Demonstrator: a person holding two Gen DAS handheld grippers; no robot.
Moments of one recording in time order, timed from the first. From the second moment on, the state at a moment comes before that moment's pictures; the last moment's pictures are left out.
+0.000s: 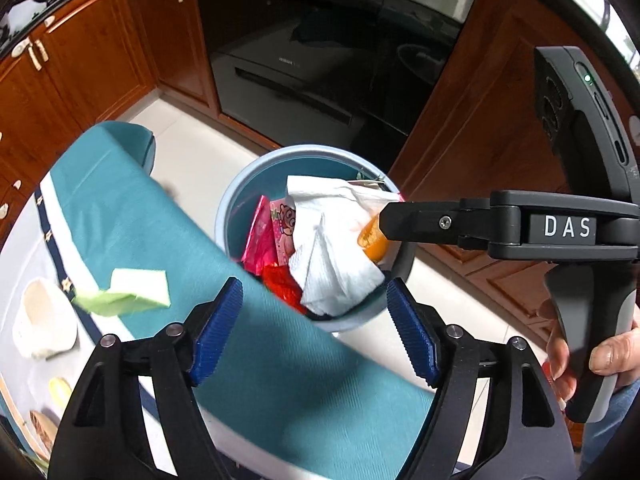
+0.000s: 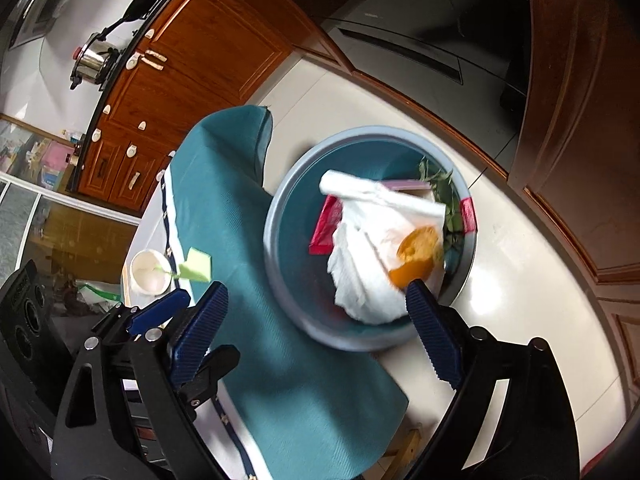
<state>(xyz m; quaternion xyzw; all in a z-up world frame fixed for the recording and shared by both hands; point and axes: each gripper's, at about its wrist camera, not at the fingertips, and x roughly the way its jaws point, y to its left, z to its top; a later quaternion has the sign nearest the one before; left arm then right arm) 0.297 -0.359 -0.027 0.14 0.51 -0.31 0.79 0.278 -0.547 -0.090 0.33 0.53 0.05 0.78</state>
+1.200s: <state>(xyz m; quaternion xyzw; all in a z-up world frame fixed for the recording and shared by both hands) 0.233 -0.007 -0.013 0.01 0.49 -0.12 0.86 0.268 -0.265 -0.067 0.20 0.61 0.18 0.75</state>
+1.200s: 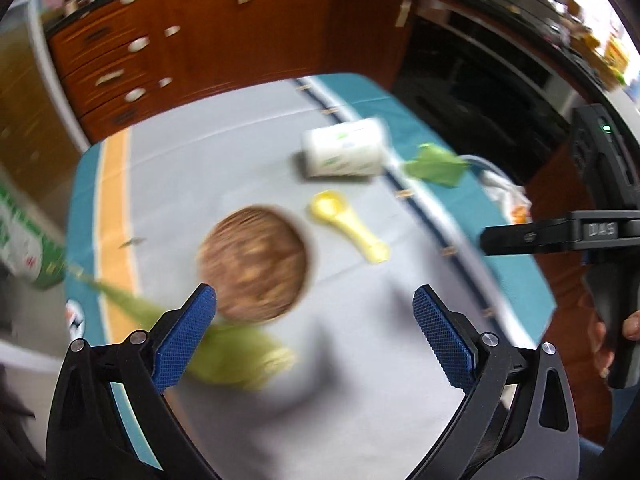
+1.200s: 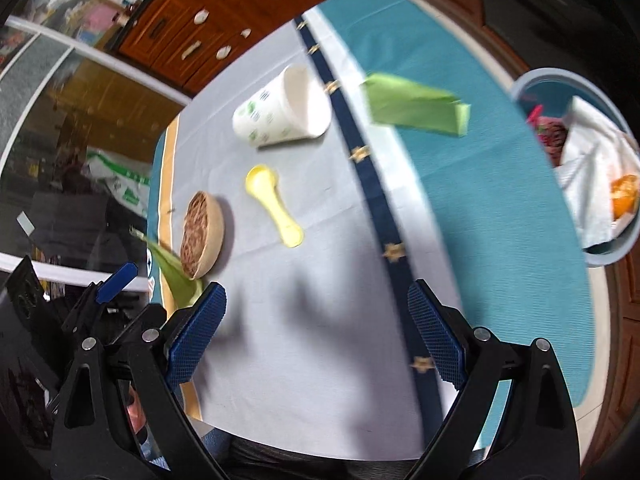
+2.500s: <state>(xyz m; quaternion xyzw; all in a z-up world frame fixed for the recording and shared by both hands) 0.246 0.051 -0.102 -0.03 0.55 -0.07 0.83 0.319 -0.112 -0.118 0.11 0.62 0.25 0.74</state>
